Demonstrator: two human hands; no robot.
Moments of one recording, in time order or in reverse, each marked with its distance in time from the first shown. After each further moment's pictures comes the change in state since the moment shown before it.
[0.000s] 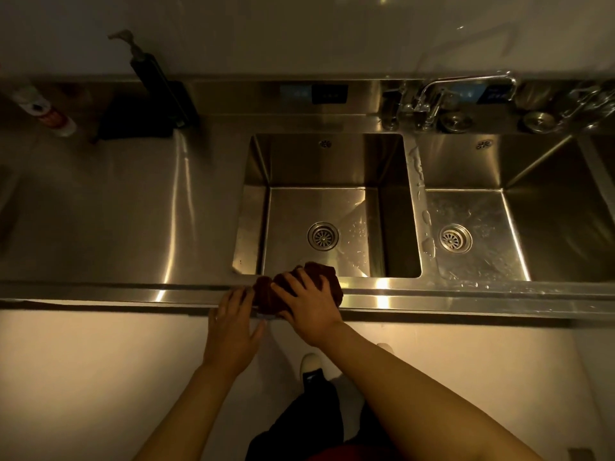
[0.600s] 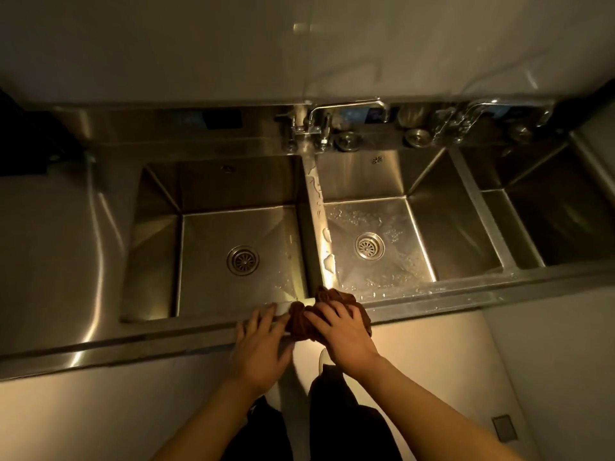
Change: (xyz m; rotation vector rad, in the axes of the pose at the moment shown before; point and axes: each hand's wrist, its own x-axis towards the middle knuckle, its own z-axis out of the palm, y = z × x) left_hand 0.051 0.214 0.073 0.075 -0.288 0.281; right_hand -0.158 0.197 -0.030 -0.039 0.033 0.209
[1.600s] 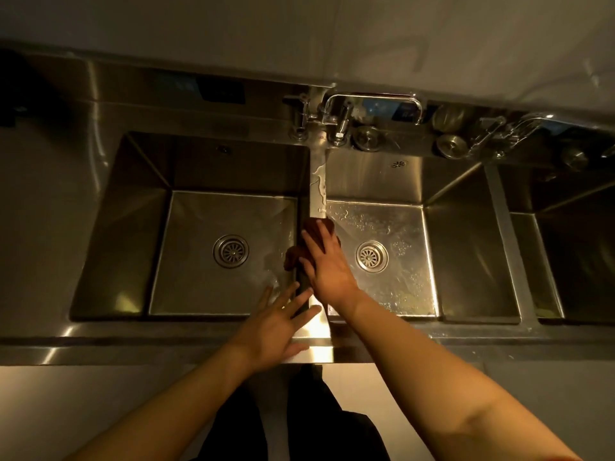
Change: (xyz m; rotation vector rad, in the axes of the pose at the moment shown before) left_hand 0.112 0.039 -0.019 0.216 -0.073 0.355; right_hand 0.169 0.091 -0.040 0.312 0.169 0.045
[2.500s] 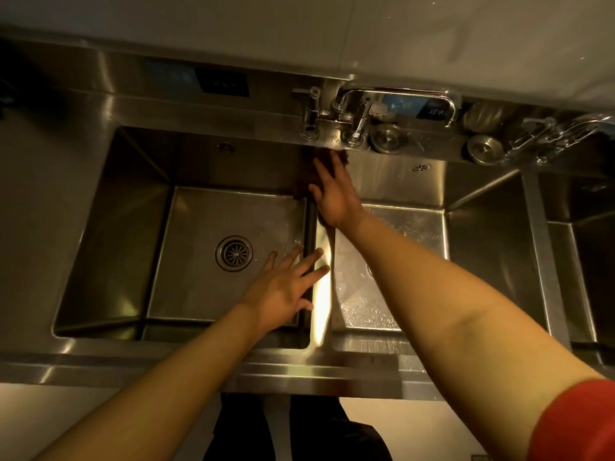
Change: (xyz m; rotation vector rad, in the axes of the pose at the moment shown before) left_hand 0.079 -0.051 -0.044 -0.067 0.040 -0.086; right_hand 0.174 0.019 -0.056 -0.020 0.009 0.049
